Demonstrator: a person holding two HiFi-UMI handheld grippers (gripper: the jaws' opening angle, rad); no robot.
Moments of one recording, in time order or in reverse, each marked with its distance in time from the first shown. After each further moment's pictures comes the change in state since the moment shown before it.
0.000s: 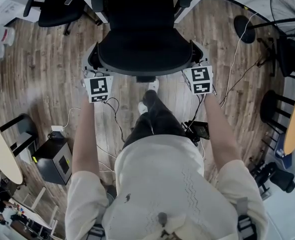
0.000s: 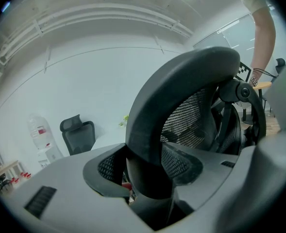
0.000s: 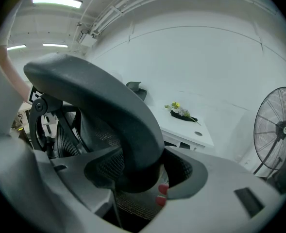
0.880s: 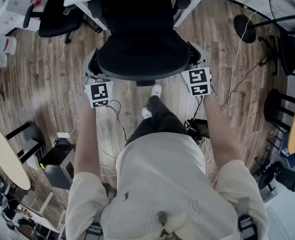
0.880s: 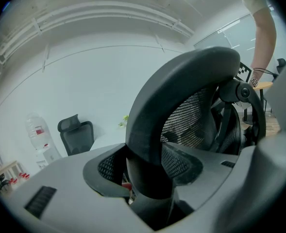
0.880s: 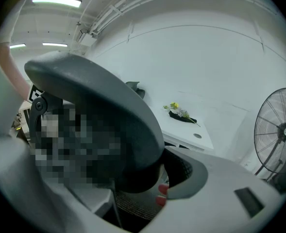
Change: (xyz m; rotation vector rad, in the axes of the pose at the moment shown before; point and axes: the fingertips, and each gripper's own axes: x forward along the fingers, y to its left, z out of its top) left arm 0.048 0.009 0.014 0.000 0.001 -0.002; right arm 0.031 -0.036 0.016 0.001 -0.008 -0.007
